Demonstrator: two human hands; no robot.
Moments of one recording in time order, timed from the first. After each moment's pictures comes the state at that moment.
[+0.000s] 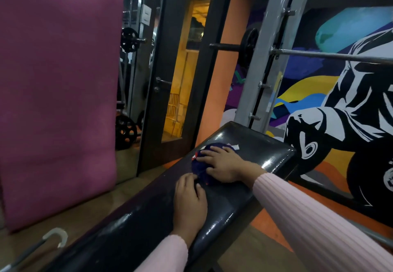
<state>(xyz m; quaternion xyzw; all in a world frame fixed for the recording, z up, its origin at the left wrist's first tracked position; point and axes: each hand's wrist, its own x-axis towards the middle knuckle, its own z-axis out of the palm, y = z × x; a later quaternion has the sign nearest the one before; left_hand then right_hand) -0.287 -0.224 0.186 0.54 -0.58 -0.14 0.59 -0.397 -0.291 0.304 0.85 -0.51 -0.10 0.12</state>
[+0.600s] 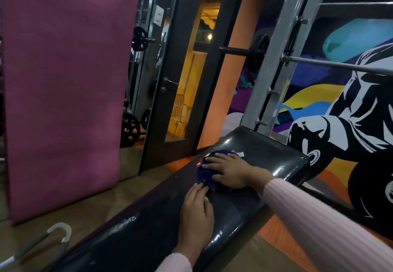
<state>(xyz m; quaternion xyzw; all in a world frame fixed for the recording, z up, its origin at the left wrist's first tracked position) -0.268 -0.204 0.169 0.52 -0.61 -0.15 0.58 -0.380 -0.288 0.301 0.85 -0.50 -0.13 0.11</state>
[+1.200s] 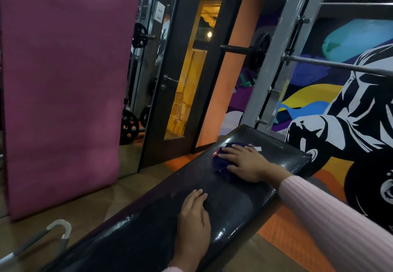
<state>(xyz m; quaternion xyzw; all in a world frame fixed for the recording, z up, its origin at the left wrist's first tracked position) -0.258 -0.189 0.149 0.51 -0.61 -0.15 0.59 -0.408 -0.290 0.314 0.82 -0.54 -0.10 0.16</state>
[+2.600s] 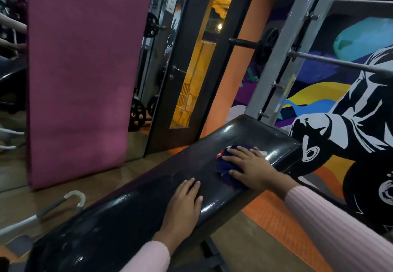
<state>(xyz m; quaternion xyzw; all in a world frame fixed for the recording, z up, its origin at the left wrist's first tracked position) -0.229 -0.138 0.140 0.55 -0.69 -0.14 0.44 -0.425 -0.212 0.286 0.83 -0.52 -0.08 0.18</state>
